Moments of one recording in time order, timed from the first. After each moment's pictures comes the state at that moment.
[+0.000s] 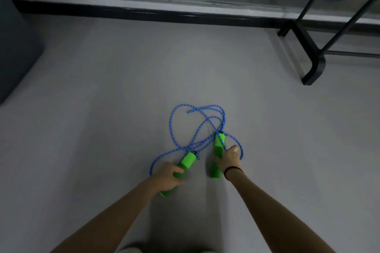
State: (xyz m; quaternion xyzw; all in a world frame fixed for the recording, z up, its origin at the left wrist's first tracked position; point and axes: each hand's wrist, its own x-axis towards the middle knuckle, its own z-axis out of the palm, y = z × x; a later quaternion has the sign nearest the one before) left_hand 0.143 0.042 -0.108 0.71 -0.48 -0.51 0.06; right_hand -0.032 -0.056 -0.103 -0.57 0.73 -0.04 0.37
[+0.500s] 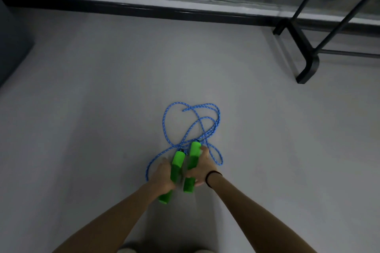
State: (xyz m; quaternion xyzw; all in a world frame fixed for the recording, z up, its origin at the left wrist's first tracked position) left_hand 0.129 0.044 -0.118 0.77 -0.43 -0.47 0.08; right_hand 0.003 -0.023 -0.095 -0.54 0.63 0.03 0.55
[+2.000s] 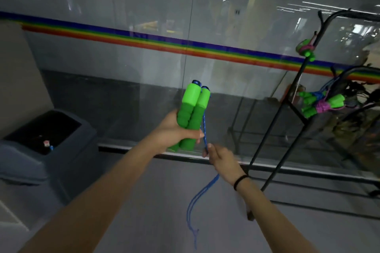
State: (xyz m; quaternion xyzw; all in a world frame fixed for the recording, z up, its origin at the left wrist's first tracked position) left_hand 0.136 -0.002 0.921 0.55 -0.51 -0.38 0.54; right_hand -0.020 -0.082 0.842 -0.83 0.38 -0.24 0.33
